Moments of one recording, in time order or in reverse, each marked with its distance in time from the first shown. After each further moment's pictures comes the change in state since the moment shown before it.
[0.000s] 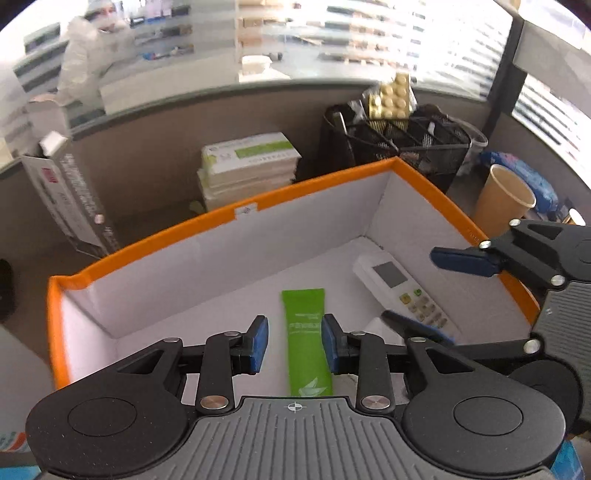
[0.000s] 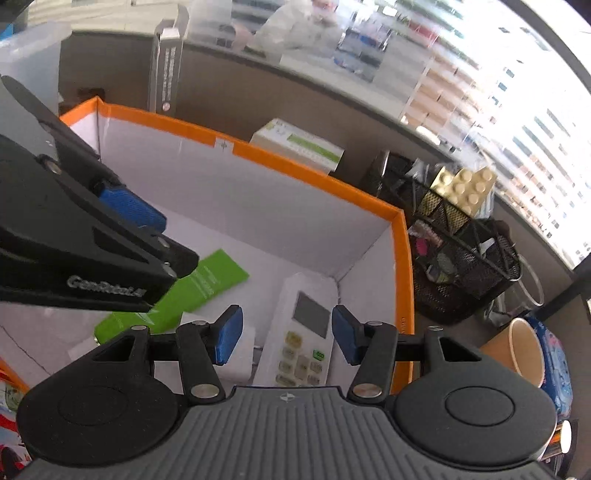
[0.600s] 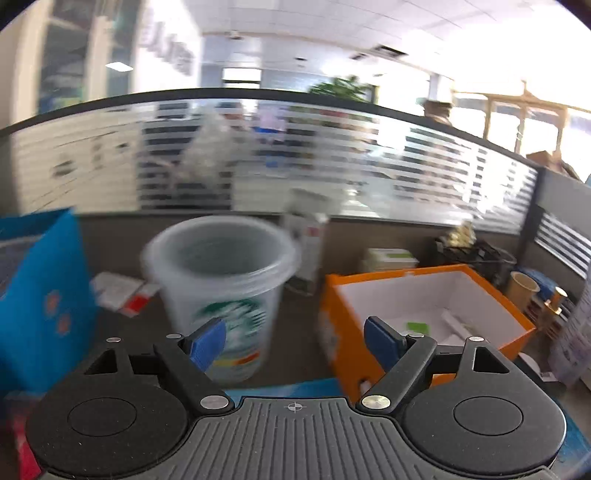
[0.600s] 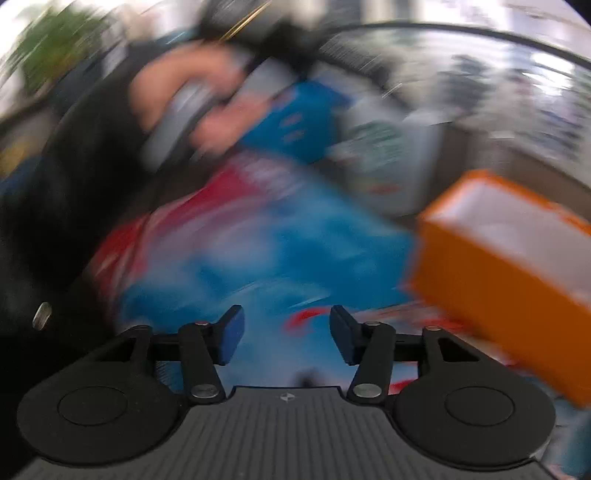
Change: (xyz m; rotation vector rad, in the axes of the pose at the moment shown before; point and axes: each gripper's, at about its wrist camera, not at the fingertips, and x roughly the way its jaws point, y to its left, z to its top) left arm -0.220 0.117 -0.155 -0.206 -0.447 0.203; right arm -0.186 0.194 -0.110 -0.252 -0.232 0.802
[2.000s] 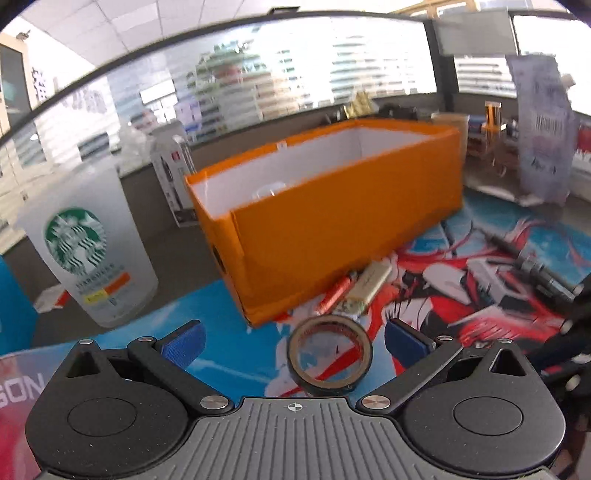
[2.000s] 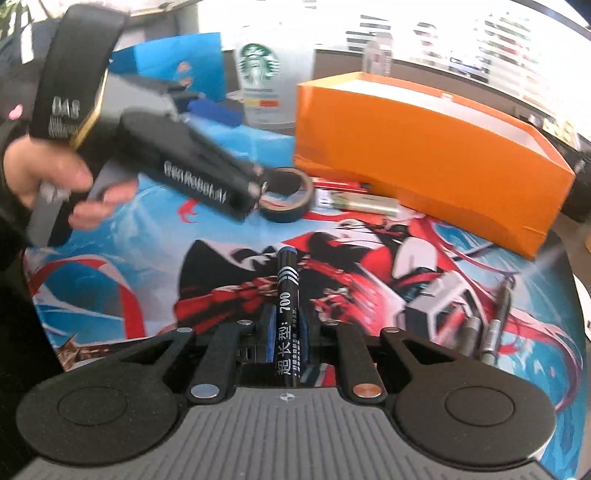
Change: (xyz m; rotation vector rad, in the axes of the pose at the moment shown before) left arm 0.054 -0.134 -0.144 0.421 0.086 -0.049; right arm -0.023 -0.053 -0.106 0.239 0.026 -0.385
